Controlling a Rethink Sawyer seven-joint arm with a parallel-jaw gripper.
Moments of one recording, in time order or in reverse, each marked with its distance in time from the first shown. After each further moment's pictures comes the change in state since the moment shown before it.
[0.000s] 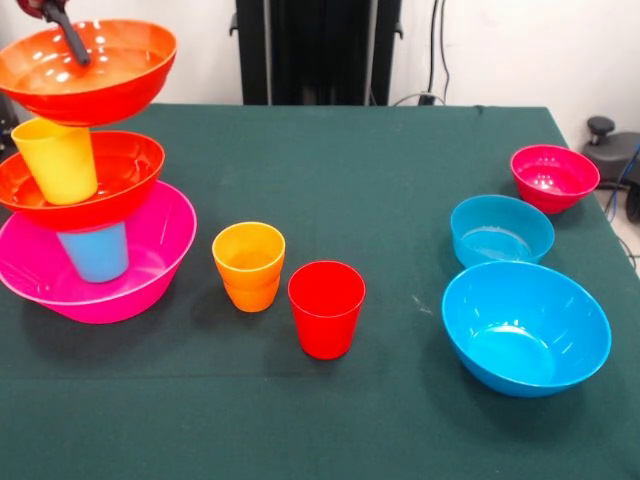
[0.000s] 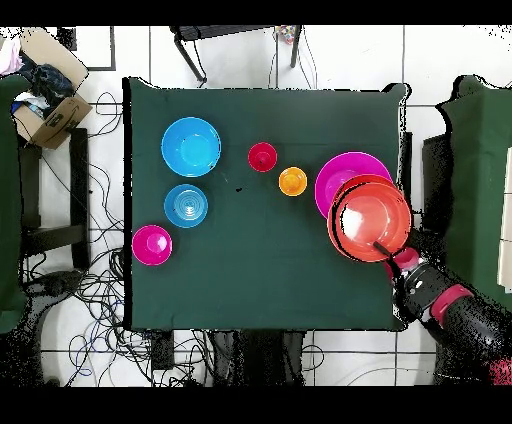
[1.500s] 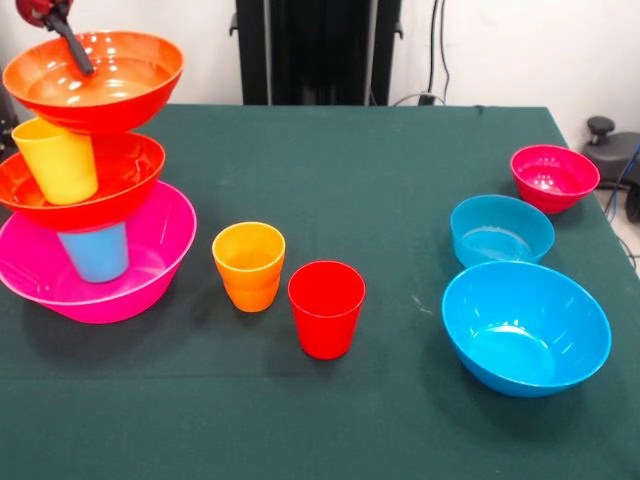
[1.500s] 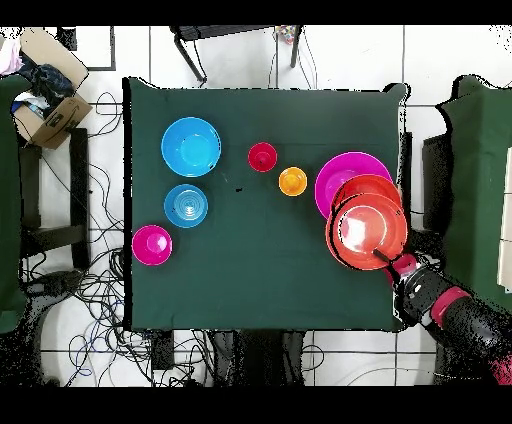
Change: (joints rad) arm -0.003 0.014 -0.020 -0.036 -0.081 0.074 0.000
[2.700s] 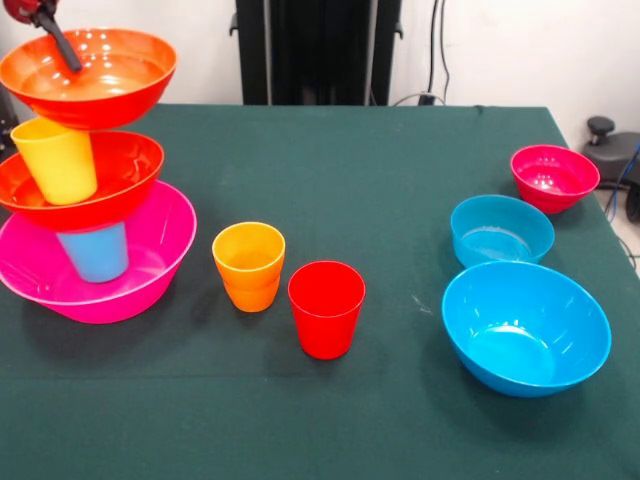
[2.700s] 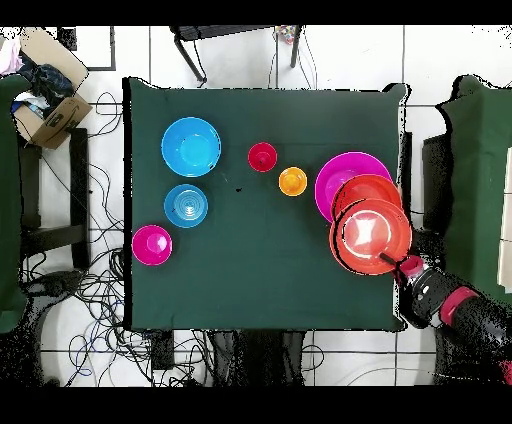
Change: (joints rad) arm -0.003 -0.010 0.000 -0.042 -0.013 0.080 0.000
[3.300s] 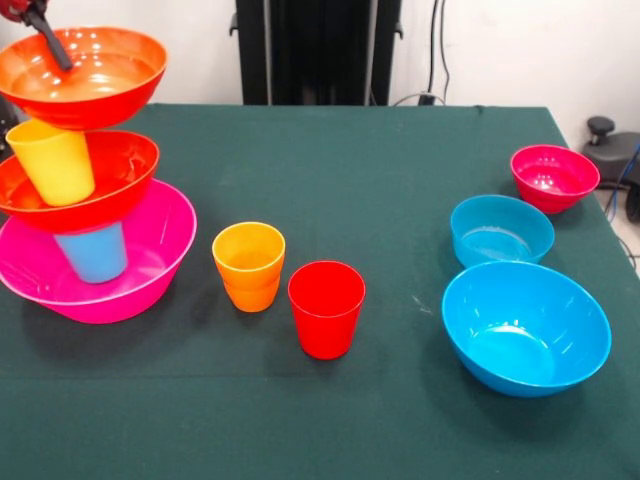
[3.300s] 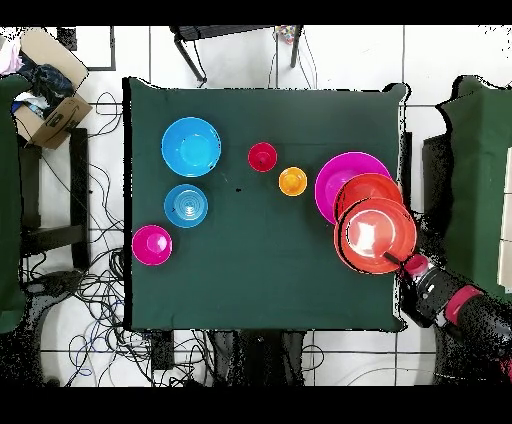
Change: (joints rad) arm -0.003 0.000 0.009 -0.019 -0.003 0.023 0.000
